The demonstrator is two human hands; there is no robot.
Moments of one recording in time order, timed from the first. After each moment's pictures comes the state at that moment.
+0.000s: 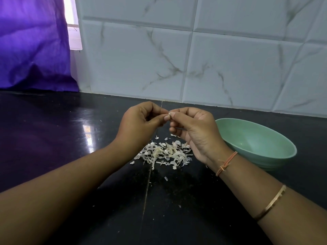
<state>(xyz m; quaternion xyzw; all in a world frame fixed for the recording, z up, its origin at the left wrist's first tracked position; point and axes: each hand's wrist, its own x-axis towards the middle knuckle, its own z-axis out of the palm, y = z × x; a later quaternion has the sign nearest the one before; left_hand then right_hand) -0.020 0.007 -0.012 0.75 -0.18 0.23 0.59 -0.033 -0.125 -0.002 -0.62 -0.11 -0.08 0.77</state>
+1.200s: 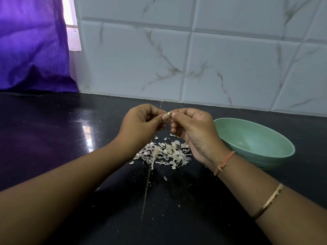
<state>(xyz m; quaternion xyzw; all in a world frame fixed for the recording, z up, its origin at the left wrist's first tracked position) -0.020 0.004 -0.012 0.71 -0.18 0.16 0.66 -0.031 -0.125 -0.004 -0.64 -0.11 -0.10 0.75</state>
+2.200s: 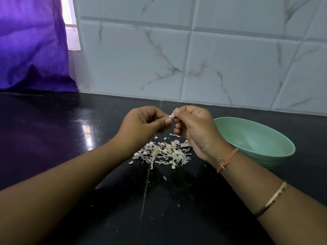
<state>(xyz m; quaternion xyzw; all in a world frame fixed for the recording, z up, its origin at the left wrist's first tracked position) -0.018 0.006 -0.013 0.73 -0.21 0.14 0.63 -0.026 -0.127 -0.002 -0.68 -0.12 -0.10 0.71</state>
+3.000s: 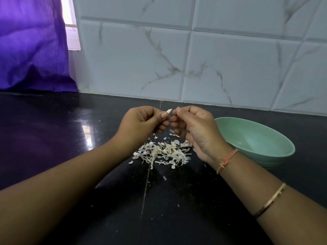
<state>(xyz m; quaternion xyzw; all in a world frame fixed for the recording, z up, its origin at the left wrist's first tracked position) -0.014 0.006 -0.014 0.71 -0.20 0.13 0.66 -0.025 -0.131 -0.005 -0.67 -0.08 -0.10 0.73</state>
